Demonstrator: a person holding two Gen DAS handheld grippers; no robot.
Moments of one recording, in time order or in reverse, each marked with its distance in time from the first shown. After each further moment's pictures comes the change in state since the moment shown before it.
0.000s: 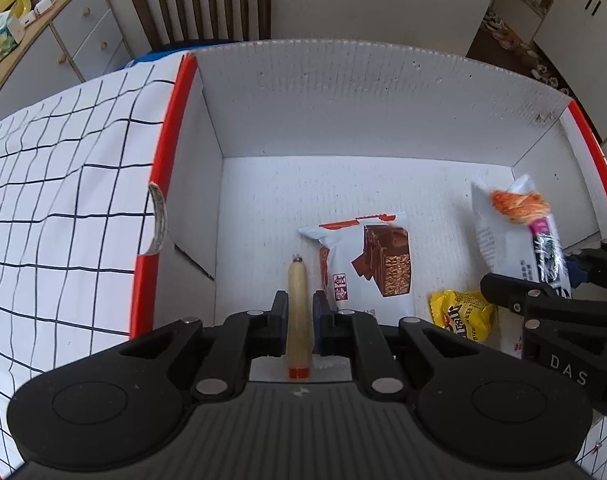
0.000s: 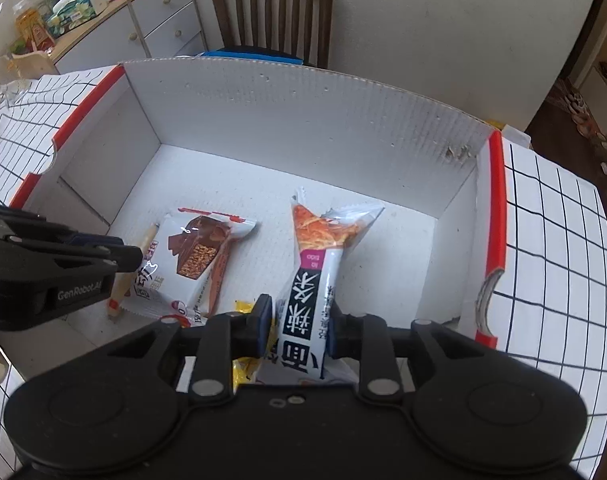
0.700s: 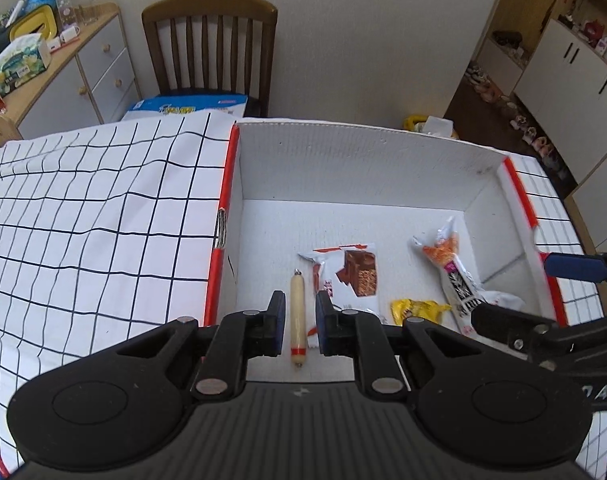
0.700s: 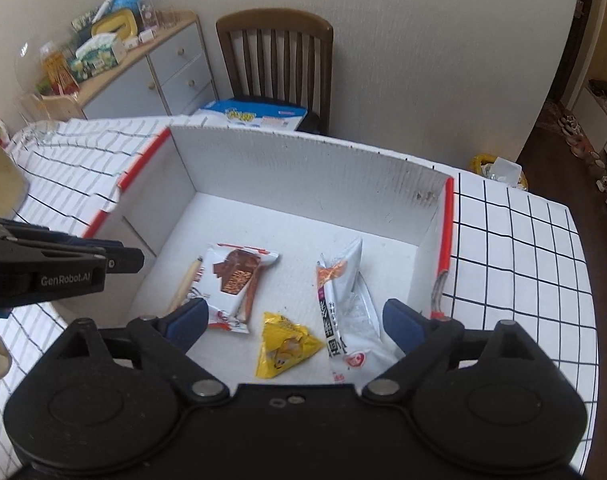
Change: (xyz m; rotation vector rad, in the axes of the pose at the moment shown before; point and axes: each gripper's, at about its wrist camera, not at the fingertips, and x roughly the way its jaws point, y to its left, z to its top) left arm -0.083 0.019 -0.026 -0.032 -0.166 -0.062; right arm -0.075 0.005 -0.015 0.021 -0.151 0.030
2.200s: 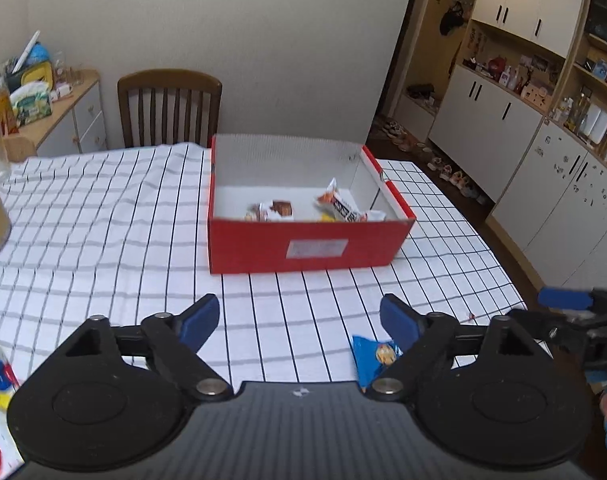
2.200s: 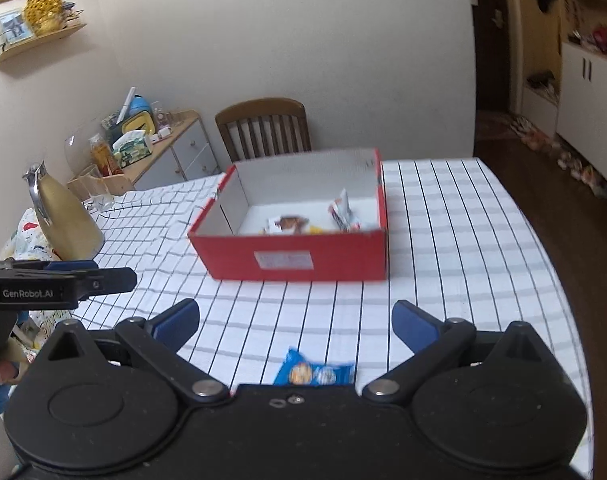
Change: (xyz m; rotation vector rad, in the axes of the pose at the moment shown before) left arm -0.180 0.017 -0.193 0.081 -0.249 -0.197; right arm -0.189 0.049 -0.192 0.221 -0.286 0.004
